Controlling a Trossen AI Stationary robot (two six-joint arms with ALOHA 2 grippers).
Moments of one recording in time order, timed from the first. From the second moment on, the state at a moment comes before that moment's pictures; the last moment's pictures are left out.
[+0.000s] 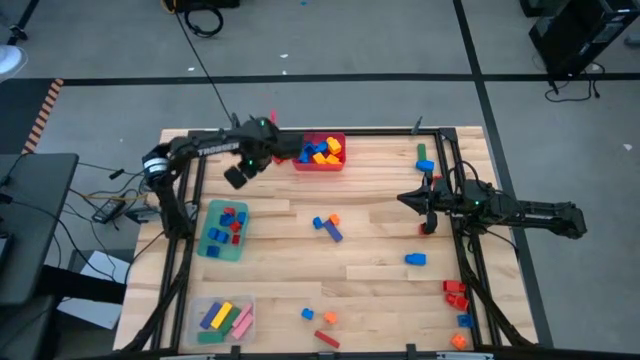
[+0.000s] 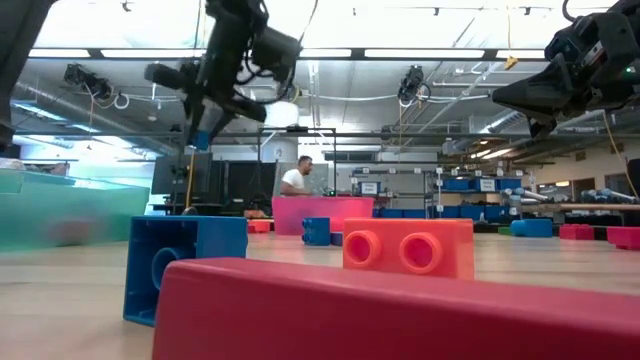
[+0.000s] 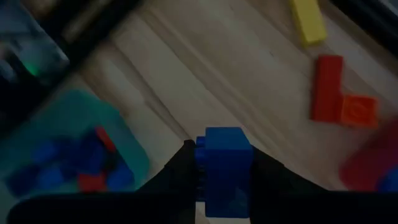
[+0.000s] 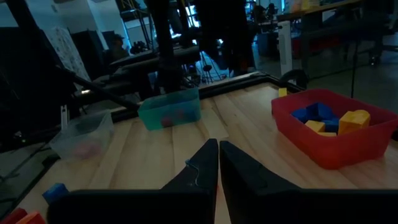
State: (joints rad) left arm 0.39 1.78 1.58 -1.57 -0.32 -2.03; right arm -0.14 0.13 0.07 0.01 0.01 0.23
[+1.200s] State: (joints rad) left arm -0.02 1.62 1.10 -1.53 -0.17 -2.42; right arm -0.14 0.13 0.07 0.03 0.01 0.23
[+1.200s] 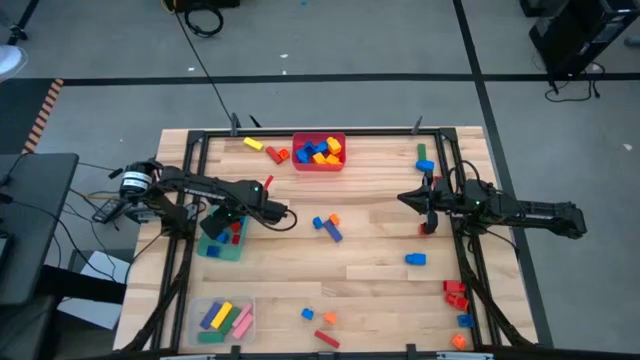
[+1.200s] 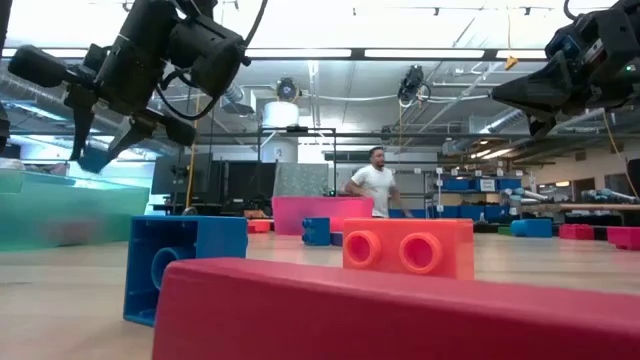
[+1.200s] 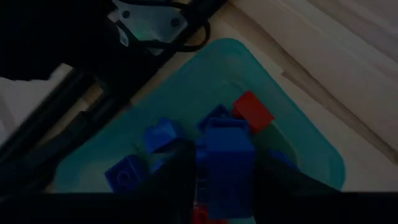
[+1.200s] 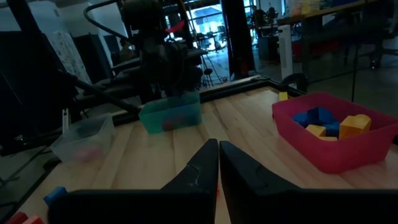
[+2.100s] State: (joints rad) left arm -0.02 1.62 1.39 -1.54 -0.70 -2.09; right arm -0.14 0.13 0.07 0.03 0.01 0.23
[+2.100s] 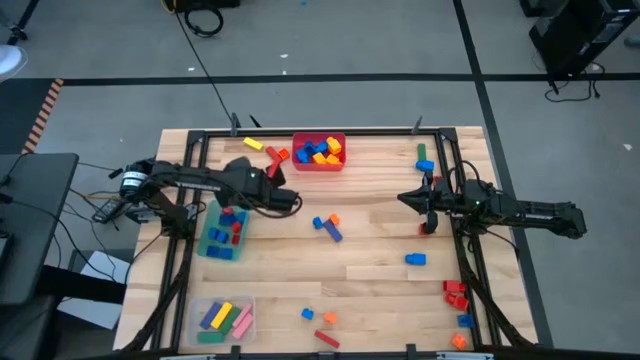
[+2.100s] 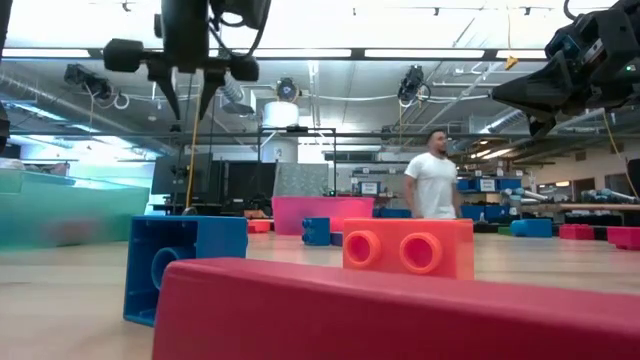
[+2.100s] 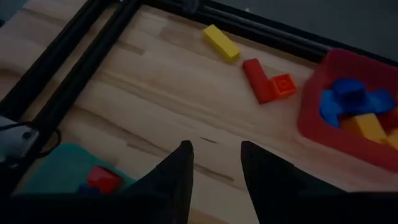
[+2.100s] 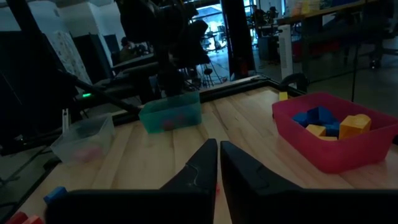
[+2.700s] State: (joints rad) left arm -0.02 1.62 1.40 -1.38 -0.69 -1.71; right arm -0.14 0.13 0.07 0.03 0.01 0.23
